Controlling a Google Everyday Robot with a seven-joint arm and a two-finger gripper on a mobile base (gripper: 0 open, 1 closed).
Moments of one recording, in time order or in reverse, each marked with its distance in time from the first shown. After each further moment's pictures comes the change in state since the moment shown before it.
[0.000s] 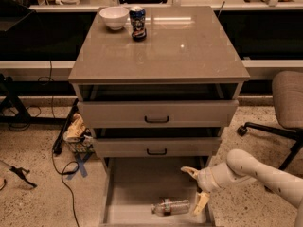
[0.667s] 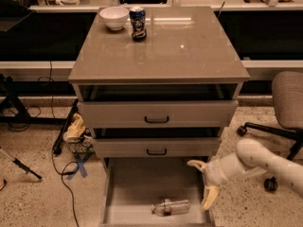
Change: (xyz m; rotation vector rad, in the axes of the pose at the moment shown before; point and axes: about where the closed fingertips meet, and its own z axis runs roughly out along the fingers) arm -0.024 0.002 -0.055 -0.022 0.036 -0.013
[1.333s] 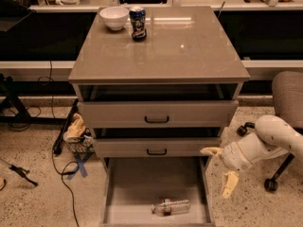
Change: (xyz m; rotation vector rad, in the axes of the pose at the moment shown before) arm -0.053 0.014 -0.096 -0.055 0.053 0.046
